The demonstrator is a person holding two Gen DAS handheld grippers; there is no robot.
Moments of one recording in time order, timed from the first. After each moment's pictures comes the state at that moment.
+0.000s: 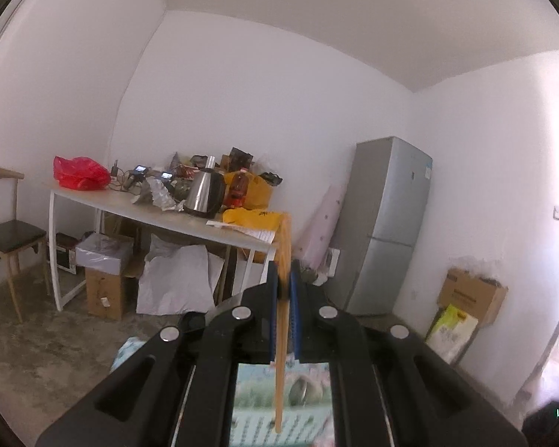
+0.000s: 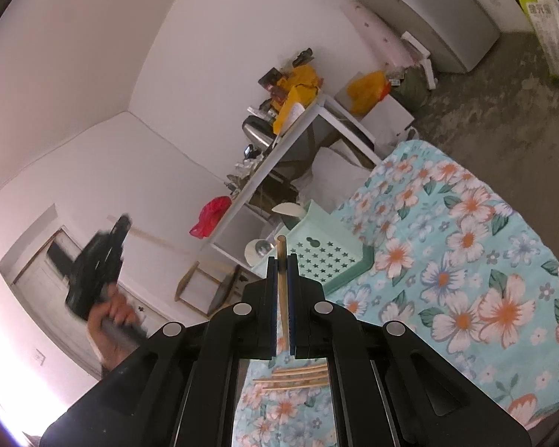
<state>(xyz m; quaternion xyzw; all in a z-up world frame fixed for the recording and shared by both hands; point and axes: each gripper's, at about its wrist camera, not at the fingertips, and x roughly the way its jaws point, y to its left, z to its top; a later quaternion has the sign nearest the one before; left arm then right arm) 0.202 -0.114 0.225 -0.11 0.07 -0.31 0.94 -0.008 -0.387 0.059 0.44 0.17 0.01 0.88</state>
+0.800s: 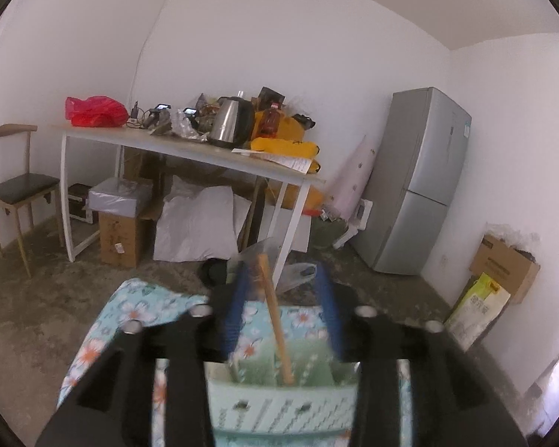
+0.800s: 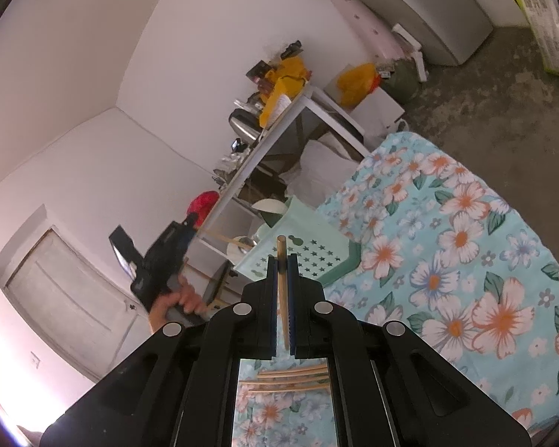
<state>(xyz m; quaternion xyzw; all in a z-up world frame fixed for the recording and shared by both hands) 0.265 -0.161 0.116 -0.09 0.18 -0.26 0.95 -0.003 -0.392 0.055 0.43 0.19 -0.01 0.88</state>
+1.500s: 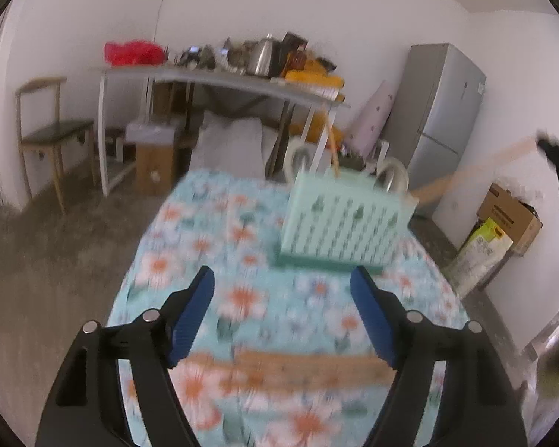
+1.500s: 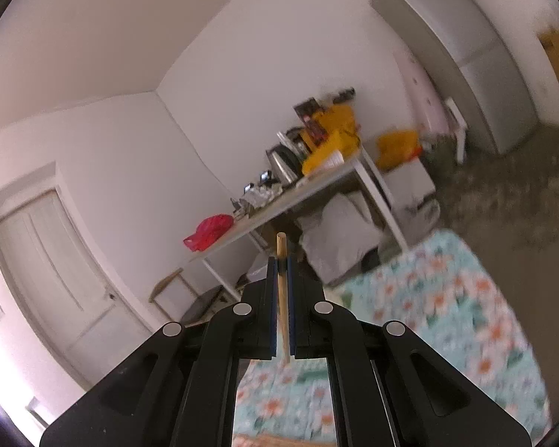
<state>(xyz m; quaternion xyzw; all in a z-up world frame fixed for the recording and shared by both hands) 0.137 -0.043 0.023 -0.06 0.30 -0.24 0.92 0.081 -0.368 0.175 0.28 0.12 -0.01 0.95</state>
